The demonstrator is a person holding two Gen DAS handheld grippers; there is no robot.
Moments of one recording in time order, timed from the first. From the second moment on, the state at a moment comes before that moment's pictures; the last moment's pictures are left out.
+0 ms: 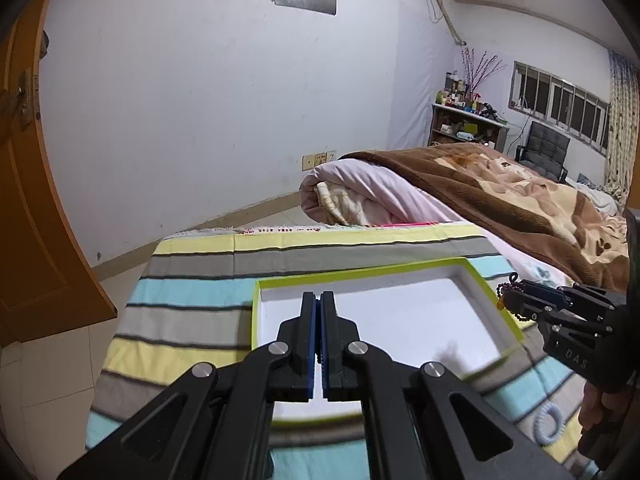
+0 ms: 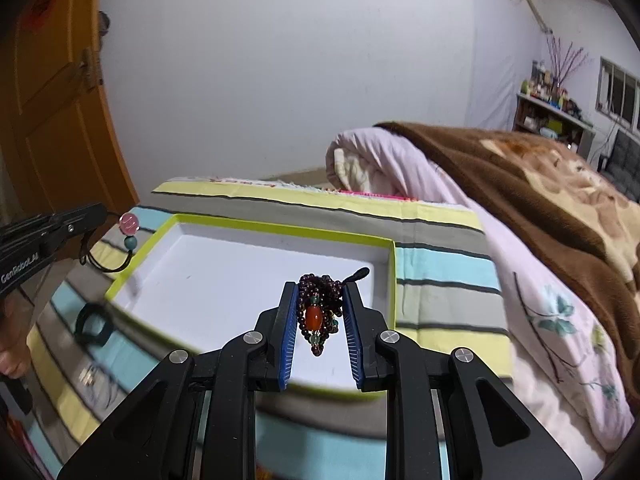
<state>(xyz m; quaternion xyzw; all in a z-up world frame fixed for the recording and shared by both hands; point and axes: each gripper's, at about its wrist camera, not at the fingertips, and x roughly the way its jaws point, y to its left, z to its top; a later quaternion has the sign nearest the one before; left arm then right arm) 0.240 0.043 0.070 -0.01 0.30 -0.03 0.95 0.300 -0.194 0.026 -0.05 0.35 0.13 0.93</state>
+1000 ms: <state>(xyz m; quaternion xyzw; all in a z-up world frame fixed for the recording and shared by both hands) 0.313 0.055 0.010 -0.02 0.38 -0.02 0.93 0.366 -0.193 -0.013 -0.04 0.41 0.11 0.91</state>
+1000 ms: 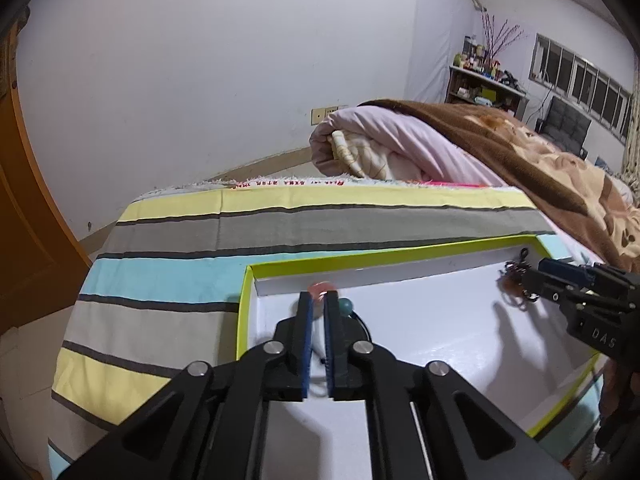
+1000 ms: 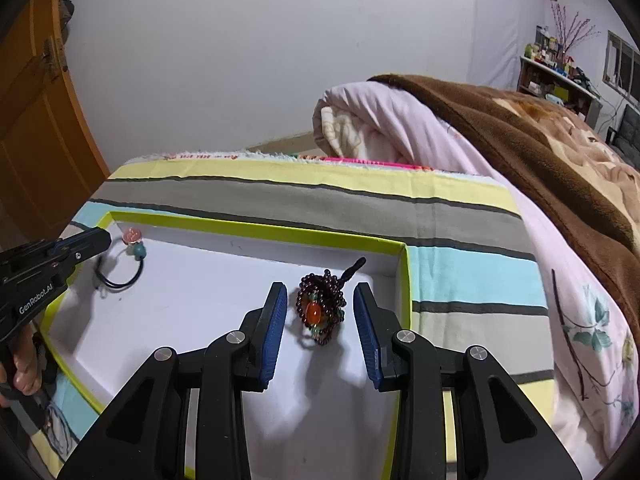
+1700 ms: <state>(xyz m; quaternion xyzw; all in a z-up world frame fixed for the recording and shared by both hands) 0.213 0.051 0.048 -0.03 0.32 -0.02 0.95 0.250 -0.204 0.031 -0.04 0.35 0.13 0.93</state>
